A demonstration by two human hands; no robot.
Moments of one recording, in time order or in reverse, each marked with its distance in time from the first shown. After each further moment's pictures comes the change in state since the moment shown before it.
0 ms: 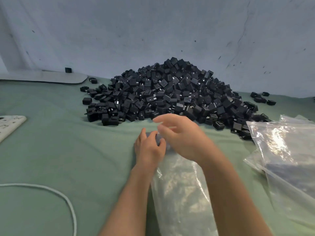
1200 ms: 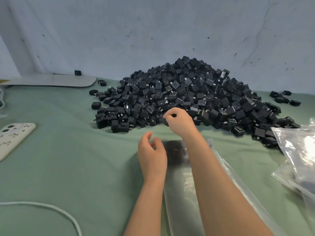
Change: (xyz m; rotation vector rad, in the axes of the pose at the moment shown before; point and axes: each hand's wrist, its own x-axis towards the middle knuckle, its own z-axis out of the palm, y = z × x) left_hand 0.006 -0.002 -0.013 -0.616 0.412 -0.184; right_hand 0.114 0.035 0.042 0.027 0.103 0.247
